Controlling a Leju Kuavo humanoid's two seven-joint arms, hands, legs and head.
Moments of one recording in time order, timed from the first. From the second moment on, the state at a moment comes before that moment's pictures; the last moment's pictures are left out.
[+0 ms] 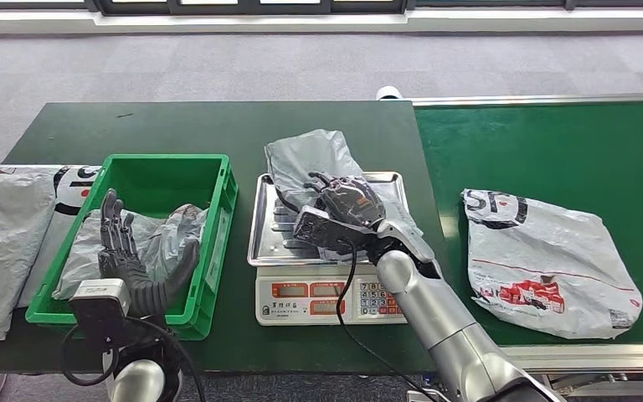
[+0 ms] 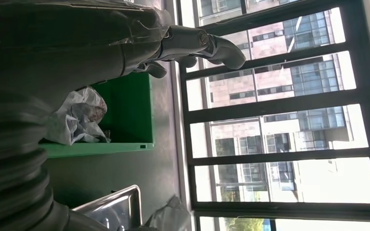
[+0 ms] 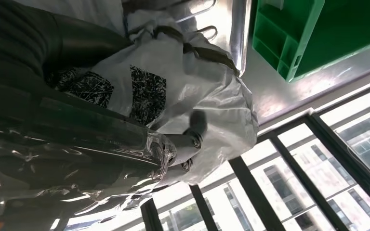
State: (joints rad) left arm 0.02 -0.18 -0.20 -1.68 -0.28 0.43 -0.41; right arm -0.56 0.14 0.42 -0.92 0.80 -0.04 -0.22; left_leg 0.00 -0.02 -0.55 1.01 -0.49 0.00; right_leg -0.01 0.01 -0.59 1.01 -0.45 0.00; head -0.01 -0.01
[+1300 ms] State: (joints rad) left arm 0.09 -0.16 -0.20 -1.69 -0.27 0.46 -0.43; right arm -0.30 0.00 0.28 -1.44 0.66 -0.21 -0.36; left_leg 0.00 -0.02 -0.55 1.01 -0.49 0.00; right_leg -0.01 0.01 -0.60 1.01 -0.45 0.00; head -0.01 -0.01
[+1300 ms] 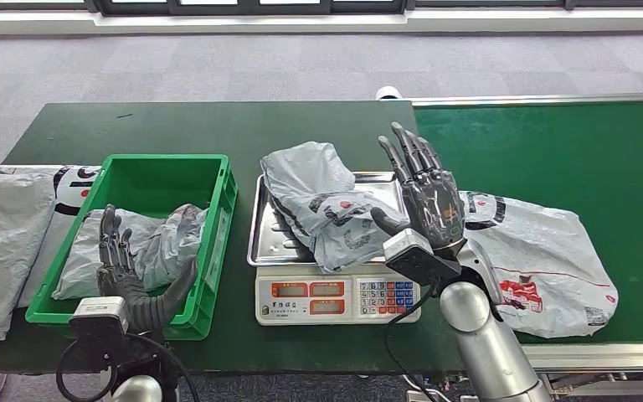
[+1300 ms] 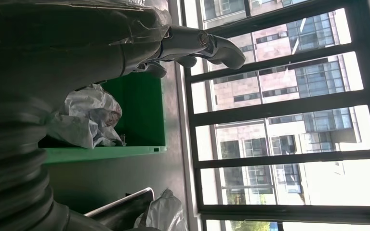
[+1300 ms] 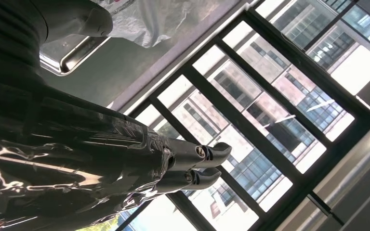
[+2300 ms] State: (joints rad) left arm -0.51 -0.25 -0.47 -1.19 -0.83 0.13 -0.14; right arm -0.16 0.18 0.23 -1.82 0.77 -0.70 -0.70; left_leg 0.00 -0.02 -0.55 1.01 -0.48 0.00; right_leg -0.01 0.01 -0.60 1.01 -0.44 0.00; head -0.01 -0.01
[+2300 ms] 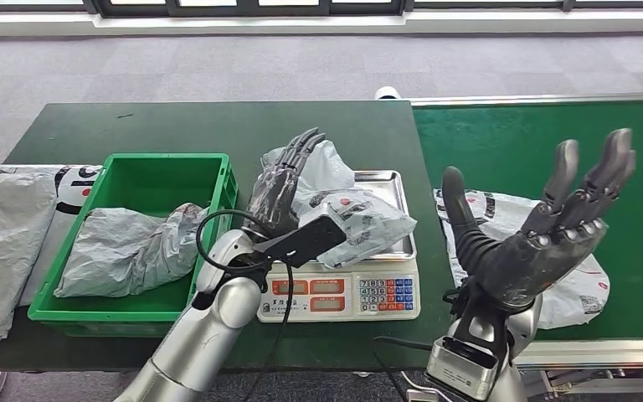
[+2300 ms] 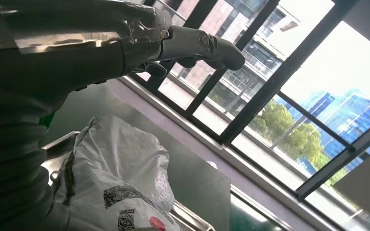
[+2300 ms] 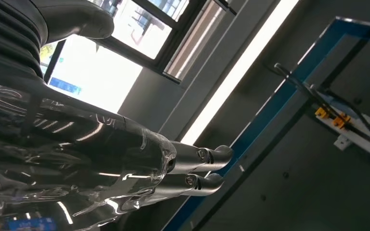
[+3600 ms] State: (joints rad) left arm -0.80 -0.34 -0.65 -0.47 -1.01 0.04 0.03; right arm -0.17 0.22 0.26 -1.83 0.77 -0.70 -0.61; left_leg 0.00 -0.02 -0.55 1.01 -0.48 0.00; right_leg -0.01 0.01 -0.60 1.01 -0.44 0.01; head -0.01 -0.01
